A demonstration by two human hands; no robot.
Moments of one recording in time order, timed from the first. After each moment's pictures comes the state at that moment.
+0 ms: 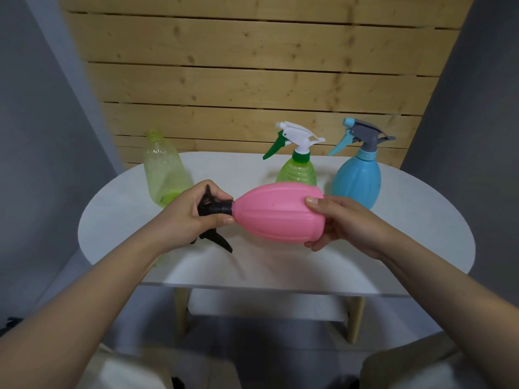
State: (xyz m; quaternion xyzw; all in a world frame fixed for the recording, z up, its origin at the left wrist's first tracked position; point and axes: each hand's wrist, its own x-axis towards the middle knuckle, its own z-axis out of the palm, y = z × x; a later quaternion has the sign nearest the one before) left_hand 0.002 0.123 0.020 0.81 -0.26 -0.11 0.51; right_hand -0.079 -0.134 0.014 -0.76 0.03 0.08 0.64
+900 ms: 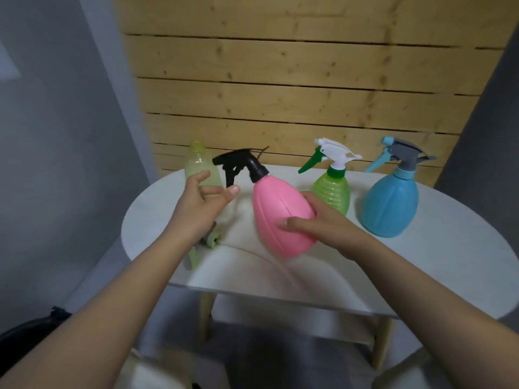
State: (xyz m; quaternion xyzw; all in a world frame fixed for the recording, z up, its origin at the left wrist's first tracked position) left_hand 0.020 0.150 0.021 0.80 -0.05 0.01 0.59; right_hand -0.031 -0.070 0.009 -0.82 0.01 0.04 0.56
